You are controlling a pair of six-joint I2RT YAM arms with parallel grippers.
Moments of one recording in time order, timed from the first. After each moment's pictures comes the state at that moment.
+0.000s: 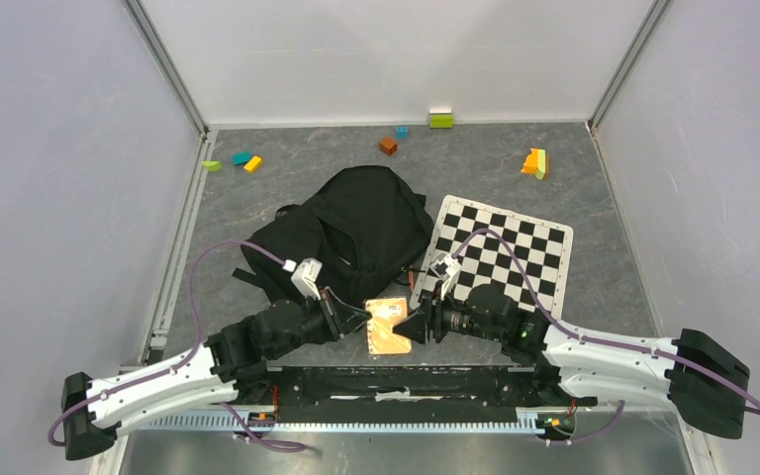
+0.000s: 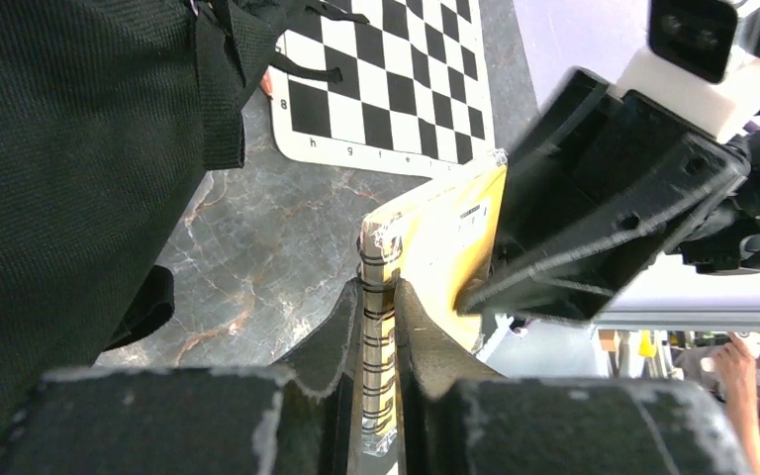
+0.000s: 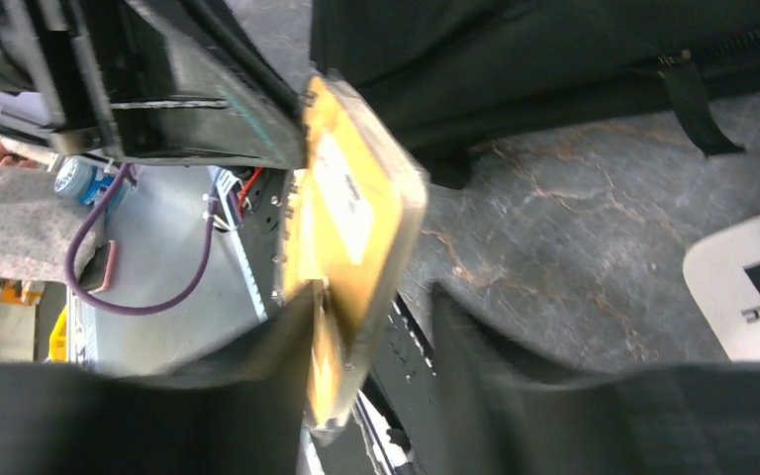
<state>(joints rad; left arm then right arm) -1.12 0.46 0.27 -0.14 -0.22 -1.02 1.08 0.94 0.29 0.35 -0.13 0.67</state>
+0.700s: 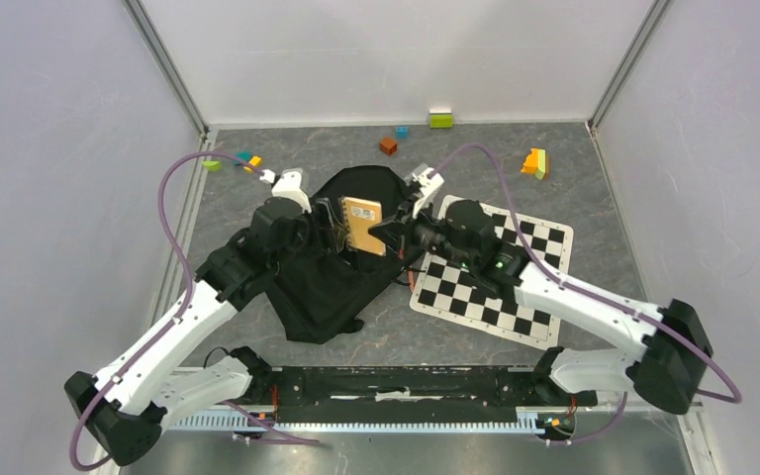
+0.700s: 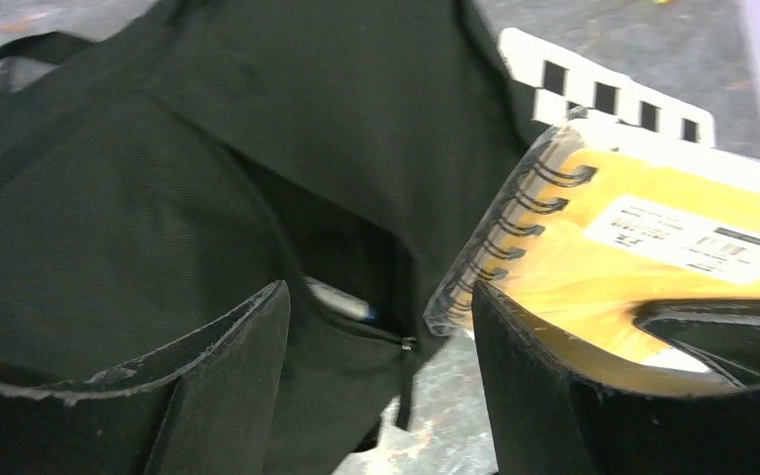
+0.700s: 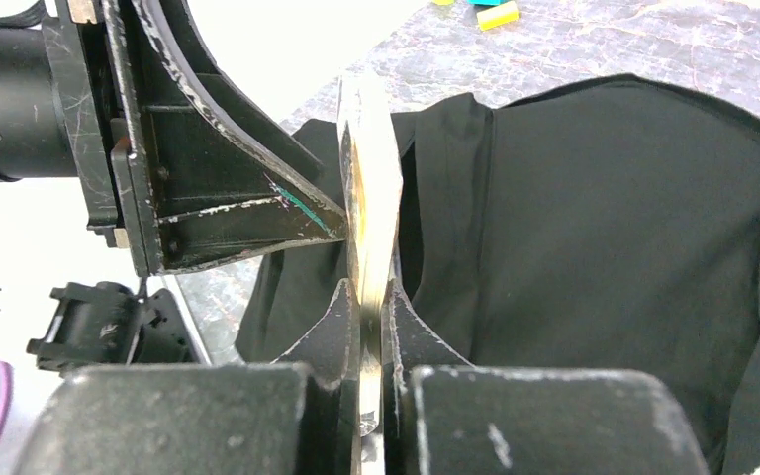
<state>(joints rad) -0.68 0.93 0.97 -0.55 -0.23 -0.57 0.89 1.20 0.89 0.21 -0.10 0.33</state>
